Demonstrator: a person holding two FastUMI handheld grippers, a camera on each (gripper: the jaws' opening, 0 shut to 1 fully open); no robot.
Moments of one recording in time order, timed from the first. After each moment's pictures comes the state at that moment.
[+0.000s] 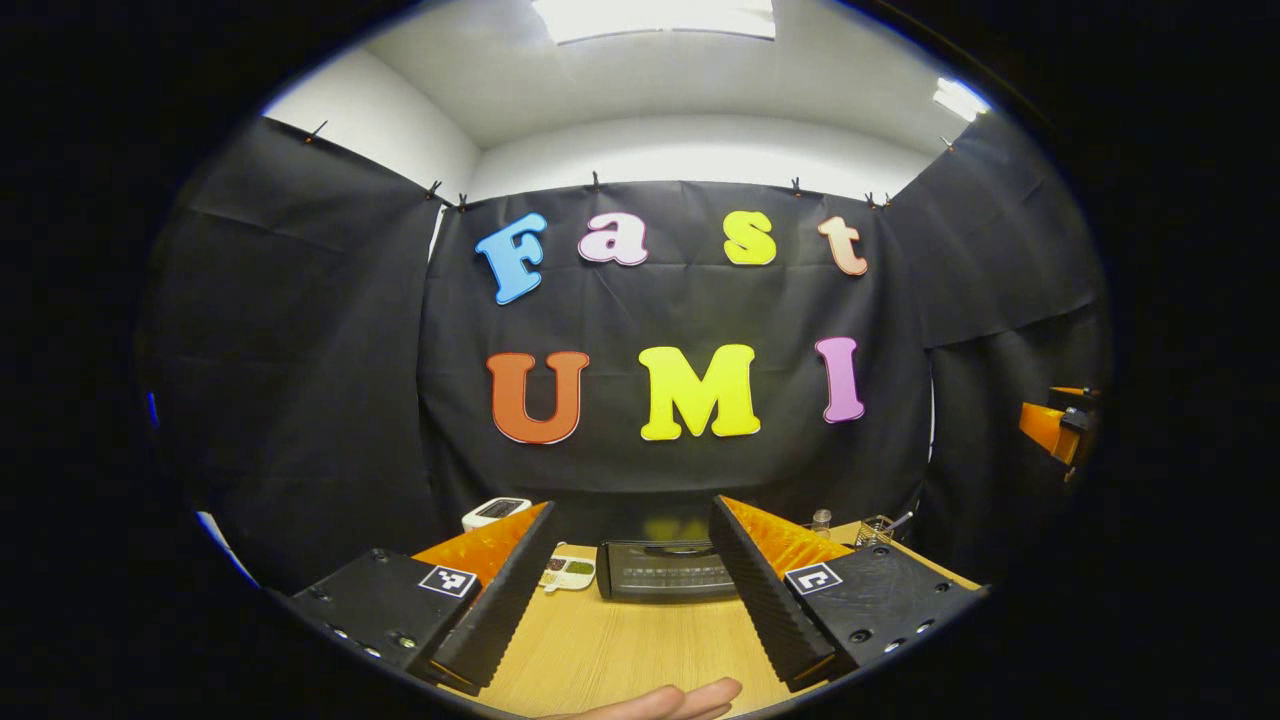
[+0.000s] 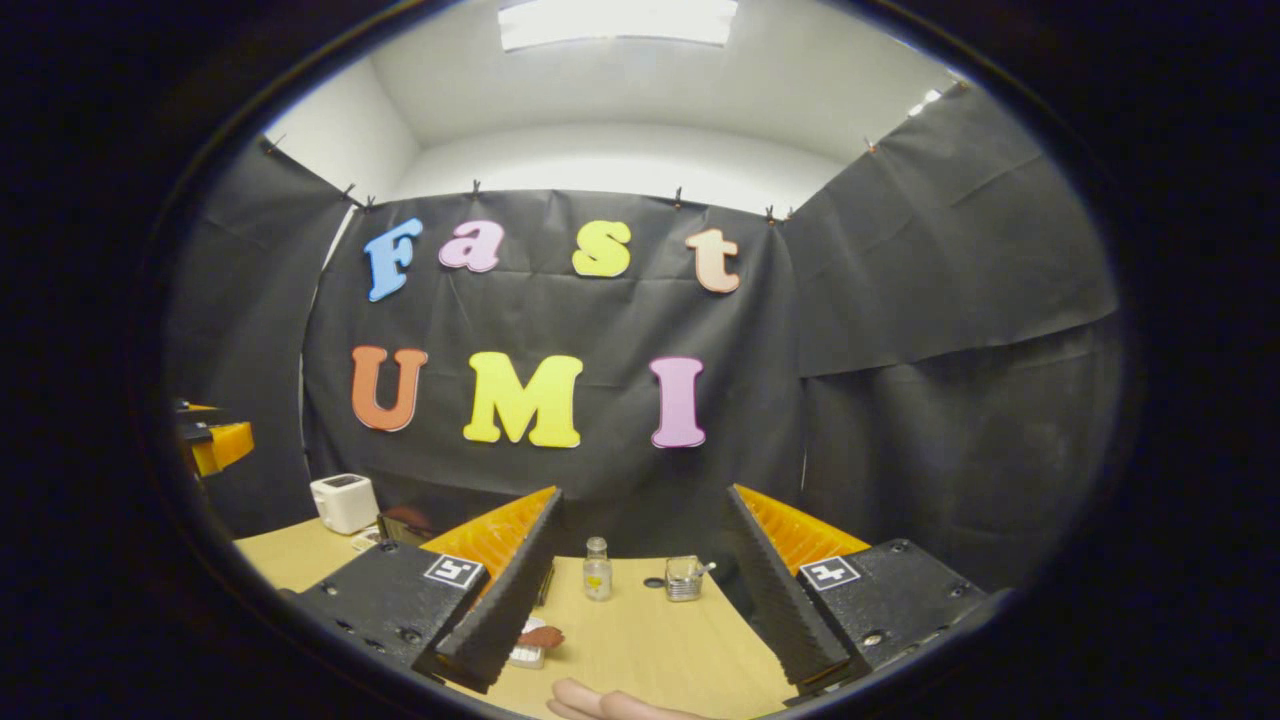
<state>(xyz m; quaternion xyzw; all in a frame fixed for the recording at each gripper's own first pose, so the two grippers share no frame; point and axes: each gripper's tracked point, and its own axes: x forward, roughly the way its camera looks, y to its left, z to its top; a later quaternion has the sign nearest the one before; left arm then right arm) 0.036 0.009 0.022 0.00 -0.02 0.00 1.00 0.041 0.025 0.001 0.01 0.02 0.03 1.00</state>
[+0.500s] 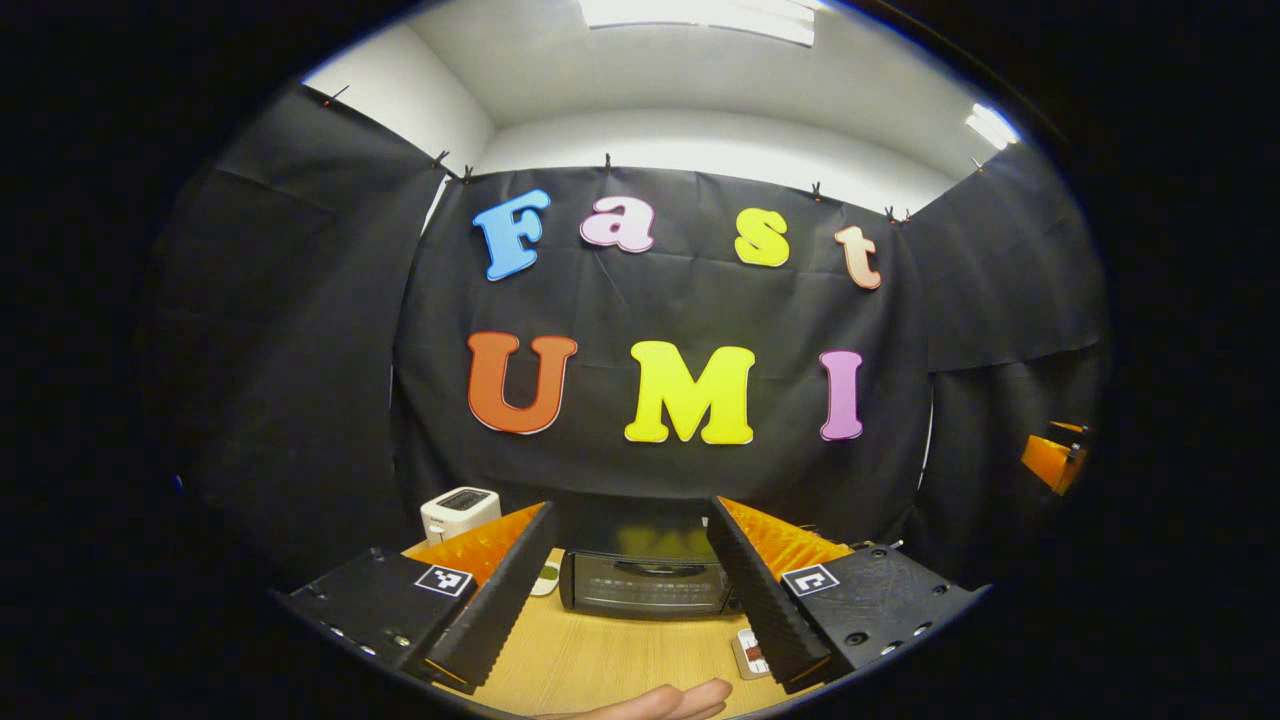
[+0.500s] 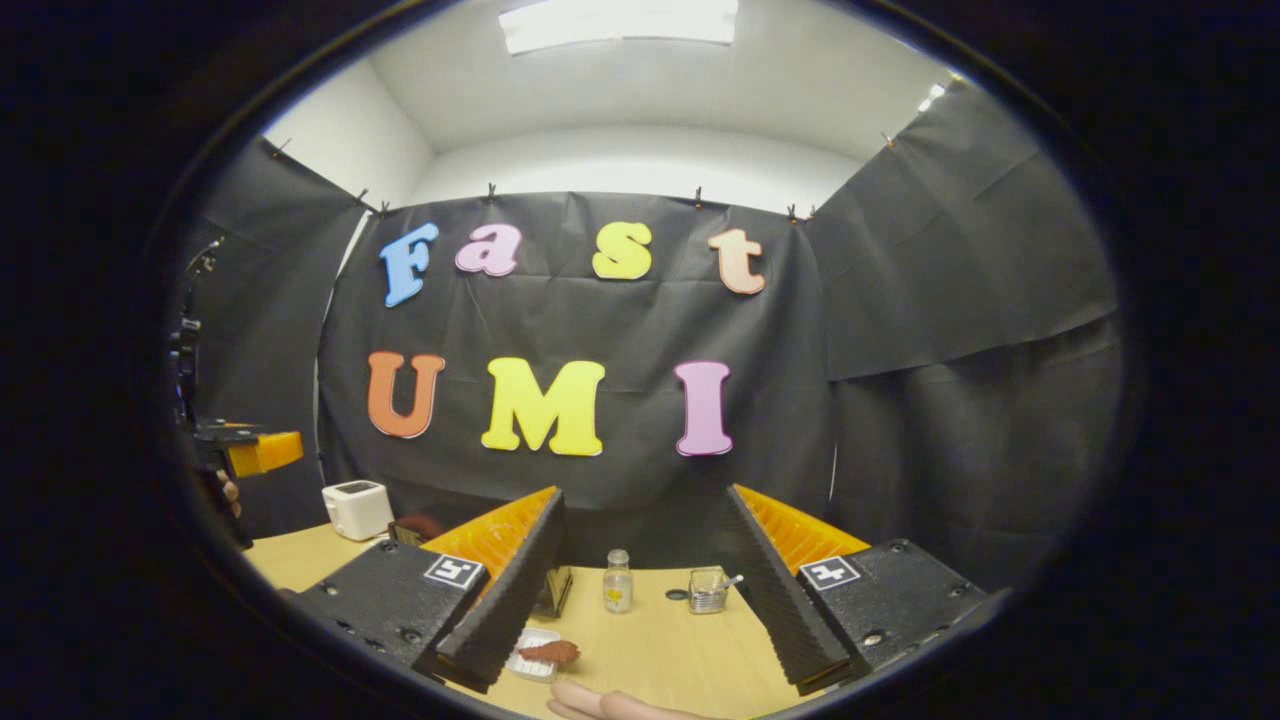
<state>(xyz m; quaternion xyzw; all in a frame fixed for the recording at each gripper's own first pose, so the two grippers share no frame) 0.120 -0.006 -0.004 -0.05 0.01 -0.02 1.00 0.076 0.041 -0.003 0.01 0.01 0.06 1.00</state>
